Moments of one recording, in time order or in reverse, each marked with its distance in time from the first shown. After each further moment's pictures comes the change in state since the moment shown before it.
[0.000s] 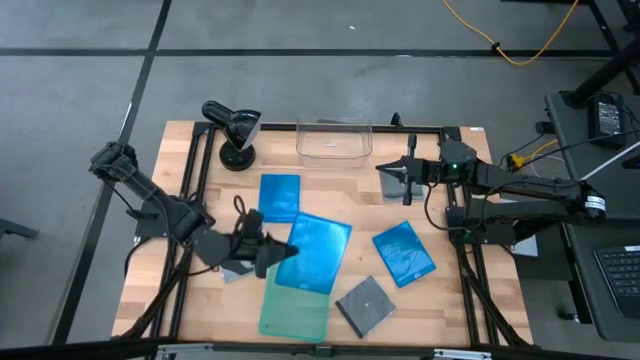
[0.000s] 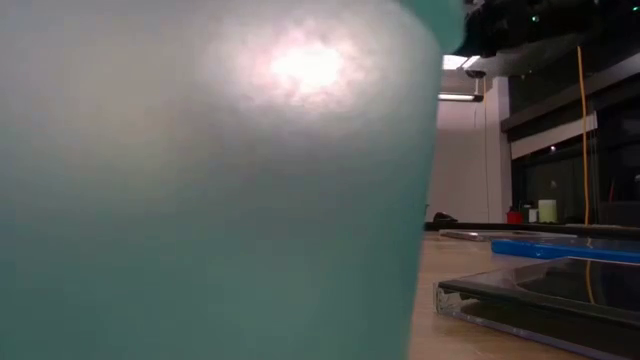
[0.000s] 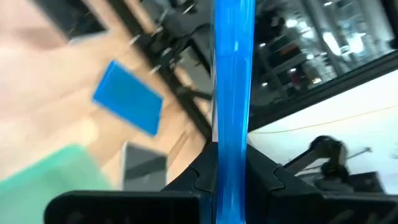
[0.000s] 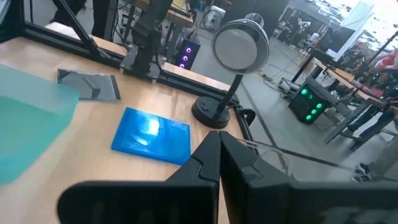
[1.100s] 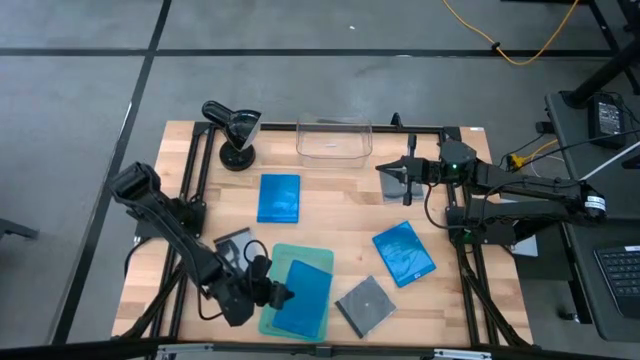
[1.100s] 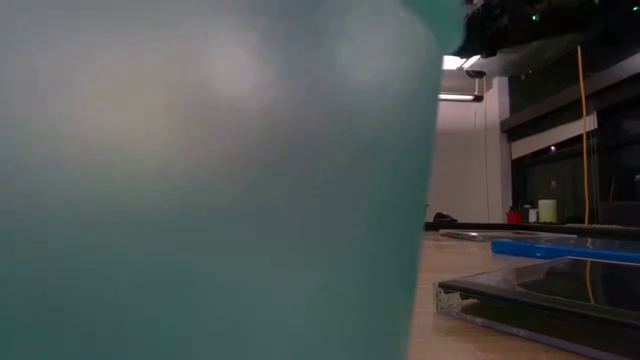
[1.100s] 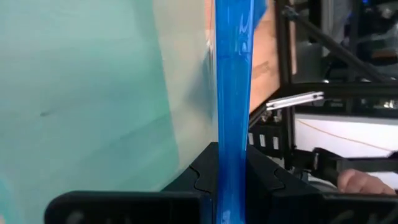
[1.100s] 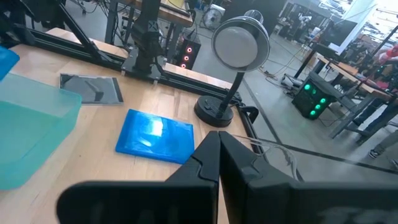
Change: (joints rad) left arm -0.159 0.343 0.000 -0.116 0.053 -0.734; right arm 0.000 0.000 0.000 -0.005 0.000 0.035
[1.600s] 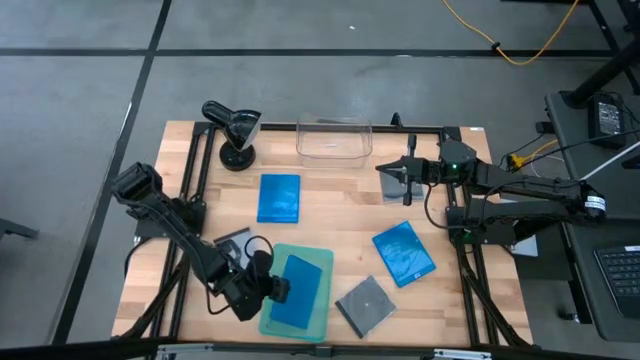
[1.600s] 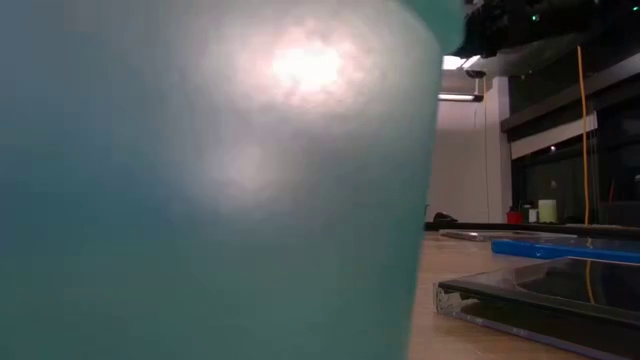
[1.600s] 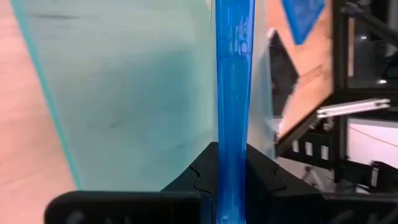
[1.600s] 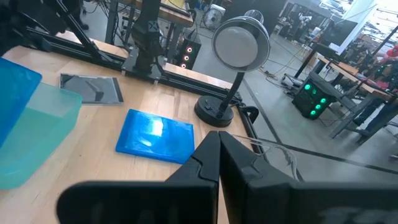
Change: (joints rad) left arm 0.046 0.010 0.000 -0.158 0.097 -0.030; right arm 0.000 0.000 0.000 0.000 0.000 0.000
